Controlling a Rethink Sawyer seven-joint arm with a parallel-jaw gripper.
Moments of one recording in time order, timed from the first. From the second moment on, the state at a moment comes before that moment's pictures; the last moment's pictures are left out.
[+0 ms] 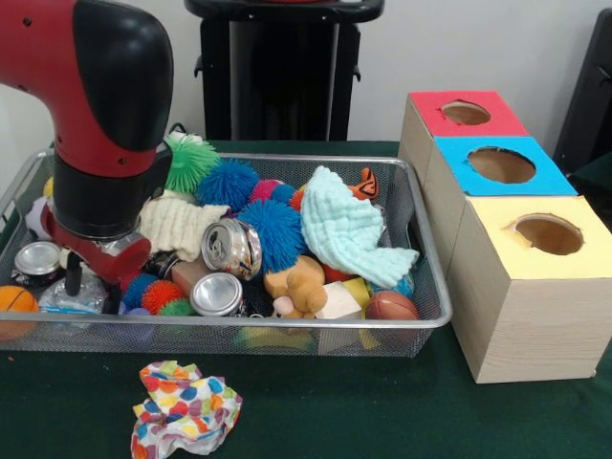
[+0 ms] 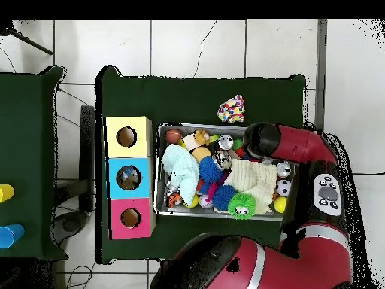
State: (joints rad) arm -0.41 -0.28 -0.11 1.13 -0.25 0.64 2.13
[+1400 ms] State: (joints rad) arm -0.31 -0.18 -0.24 1.08 -0.25 0.60 2.13
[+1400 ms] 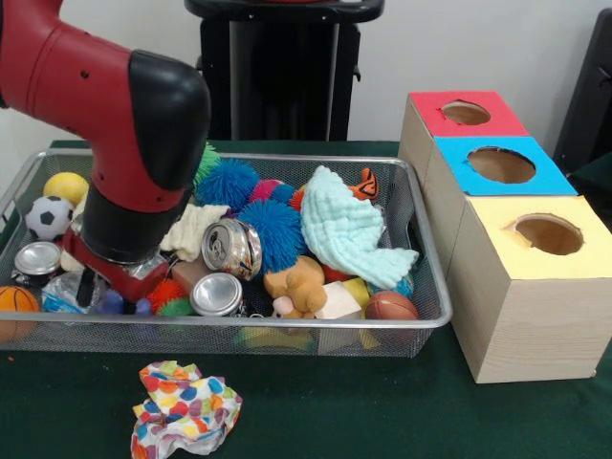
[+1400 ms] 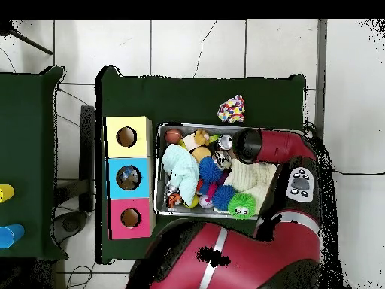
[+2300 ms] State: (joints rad) arm -0.24 -0.33 -0.39 1.07 -0.27 0.98 2.13
